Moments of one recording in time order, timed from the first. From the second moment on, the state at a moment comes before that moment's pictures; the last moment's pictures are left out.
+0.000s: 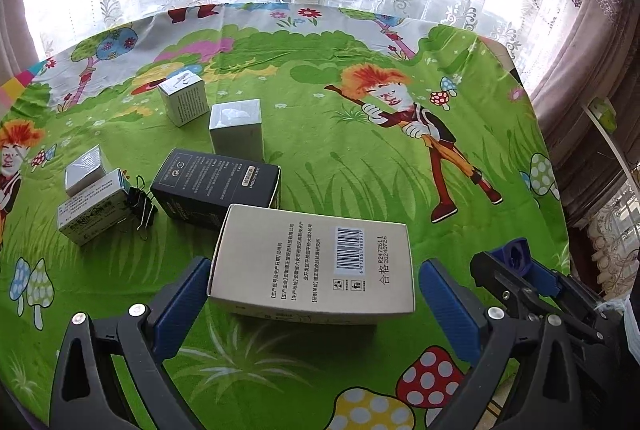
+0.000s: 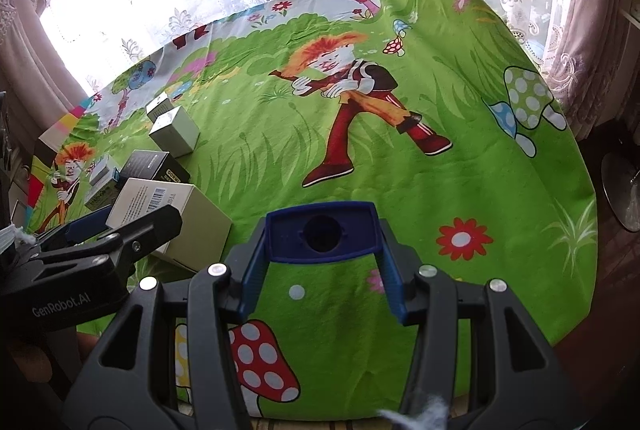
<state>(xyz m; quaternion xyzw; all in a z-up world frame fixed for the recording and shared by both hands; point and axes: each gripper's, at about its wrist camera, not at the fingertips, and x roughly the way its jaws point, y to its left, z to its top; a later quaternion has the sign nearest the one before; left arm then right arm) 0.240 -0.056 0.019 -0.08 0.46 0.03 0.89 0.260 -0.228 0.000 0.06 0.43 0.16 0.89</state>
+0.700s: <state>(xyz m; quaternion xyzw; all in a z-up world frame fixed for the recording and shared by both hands) 0.214 -0.029 0.015 -0.11 0.46 0.04 0.88 0.251 -0.210 0.012 0.03 0.42 0.17 0.89</state>
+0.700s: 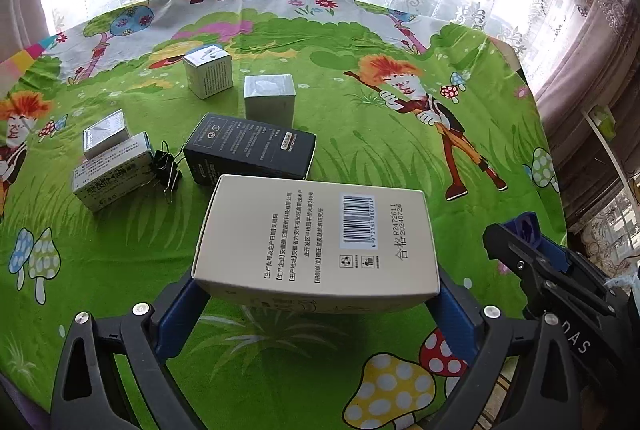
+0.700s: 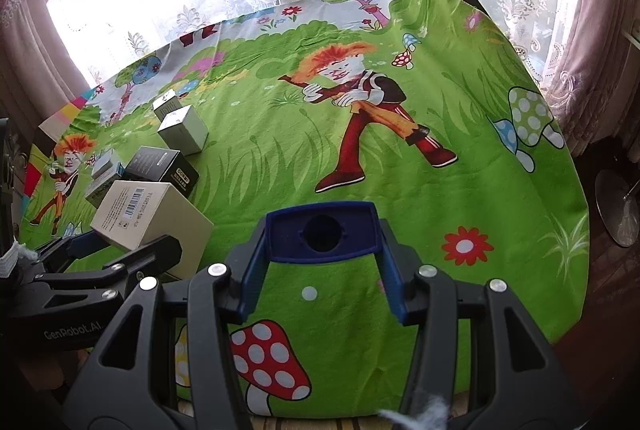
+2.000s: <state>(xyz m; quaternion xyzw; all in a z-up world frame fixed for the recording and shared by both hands) -0.105 0.229 0.027 -0.30 0.34 0.30 0.84 0.073 0.033 0.059 -0.16 0.40 0.44 0.79</state>
